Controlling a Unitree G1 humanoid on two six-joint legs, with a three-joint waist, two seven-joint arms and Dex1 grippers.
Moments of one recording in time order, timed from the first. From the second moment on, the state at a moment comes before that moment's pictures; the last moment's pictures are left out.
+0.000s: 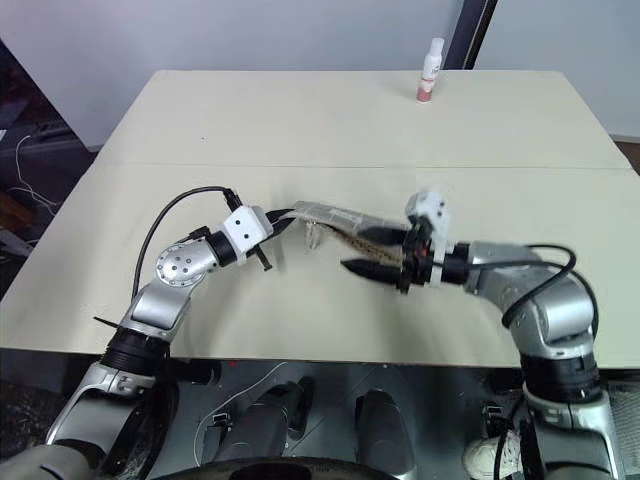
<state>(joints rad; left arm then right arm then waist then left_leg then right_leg) -0.44 0.38 -0.18 0.14 0.09 -0.14 -0.62 -0.28 -0.60 -0.08 -0.35 0.64 0.88 0.94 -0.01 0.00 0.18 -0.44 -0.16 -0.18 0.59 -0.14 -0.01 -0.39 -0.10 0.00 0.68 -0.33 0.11</state>
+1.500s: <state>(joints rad) -0.45 0.41 -0.26 0.14 0.27 -0.25 -0.54 -0.34 -0.17 0.06 -0.07 0.47 0.65 0.53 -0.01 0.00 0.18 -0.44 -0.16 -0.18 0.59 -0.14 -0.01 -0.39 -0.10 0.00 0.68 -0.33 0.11</state>
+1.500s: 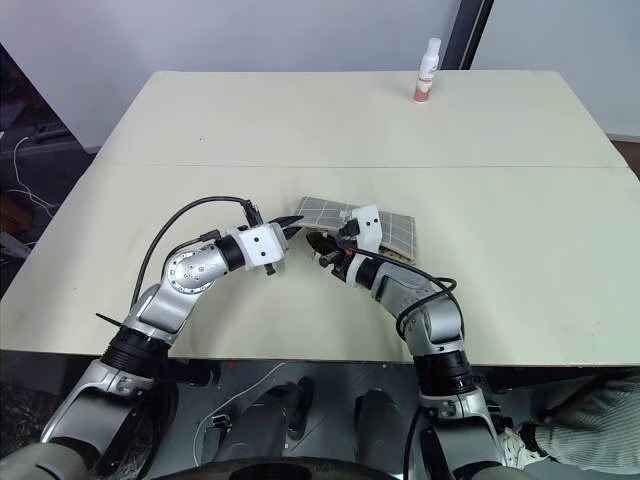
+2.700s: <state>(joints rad) -0.26 0.45 0.08 0.06 -0.25 0.00 -0.63 -0.11 -0.78 -0.15 -0.07 0.44 0.33 1.03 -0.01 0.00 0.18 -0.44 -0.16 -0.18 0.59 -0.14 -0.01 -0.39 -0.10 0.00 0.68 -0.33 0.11</state>
